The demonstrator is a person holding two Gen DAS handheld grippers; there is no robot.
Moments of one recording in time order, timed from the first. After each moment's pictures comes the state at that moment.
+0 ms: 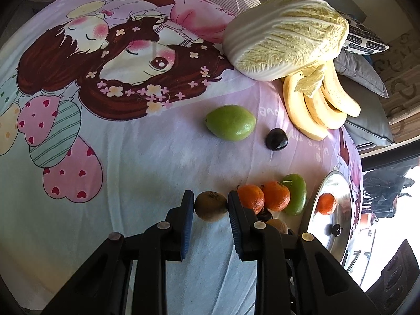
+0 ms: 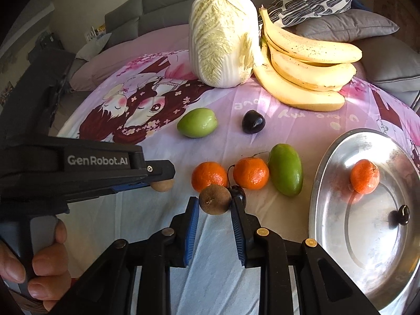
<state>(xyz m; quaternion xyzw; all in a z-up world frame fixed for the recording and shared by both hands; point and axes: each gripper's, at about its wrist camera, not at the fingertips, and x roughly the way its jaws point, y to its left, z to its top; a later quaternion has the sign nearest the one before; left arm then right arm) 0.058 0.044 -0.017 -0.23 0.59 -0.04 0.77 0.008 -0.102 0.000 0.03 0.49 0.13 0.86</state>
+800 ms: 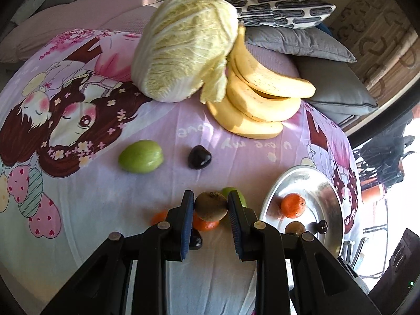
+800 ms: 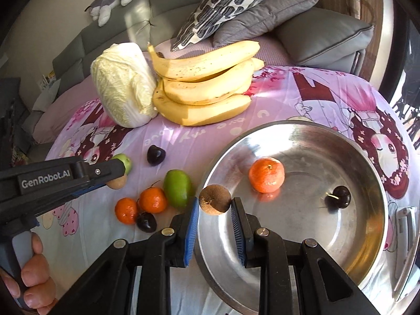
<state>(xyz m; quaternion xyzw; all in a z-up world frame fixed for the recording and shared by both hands) 0.075 -0.049 0.028 -0.12 0.55 -0.11 0.82 0.007 -0.208 0.018 0.11 0.47 -0.02 0.88</state>
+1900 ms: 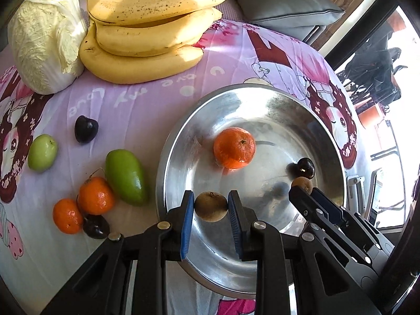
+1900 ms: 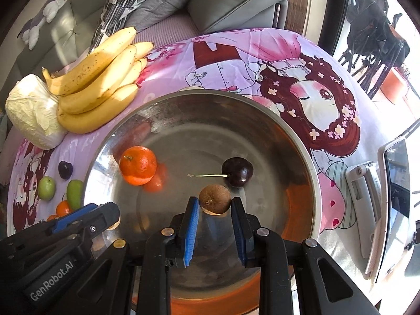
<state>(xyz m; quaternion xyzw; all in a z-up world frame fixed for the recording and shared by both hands) 0.056 -0.169 -0.008 0.02 0.61 -0.21 0.76 -0.005 -0.298 -0.011 0.16 0.52 -0.16 0.82</state>
